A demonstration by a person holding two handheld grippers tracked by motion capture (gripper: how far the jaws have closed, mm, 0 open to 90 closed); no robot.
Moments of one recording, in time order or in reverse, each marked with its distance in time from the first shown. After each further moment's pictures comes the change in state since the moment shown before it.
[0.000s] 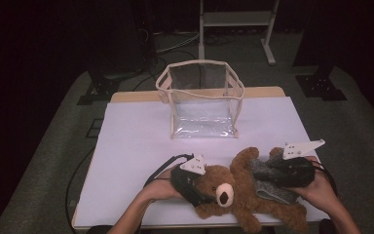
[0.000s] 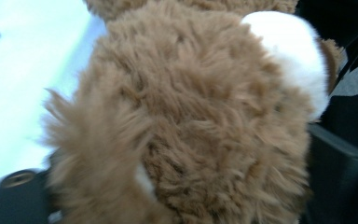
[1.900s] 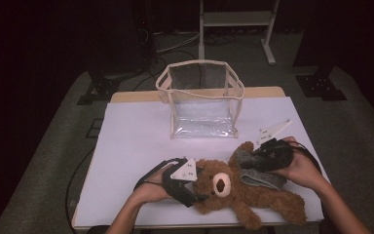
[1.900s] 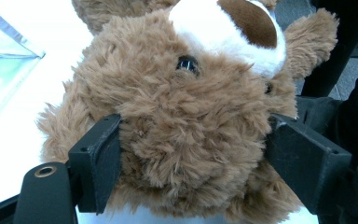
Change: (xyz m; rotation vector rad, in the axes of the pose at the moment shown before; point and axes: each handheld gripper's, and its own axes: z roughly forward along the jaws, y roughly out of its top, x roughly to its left) left arm -0.012 -0.011 -0.019 -0.014 0.109 0.116; right arm -0.012 0.055 0.033 0.198 0.004 -0.091
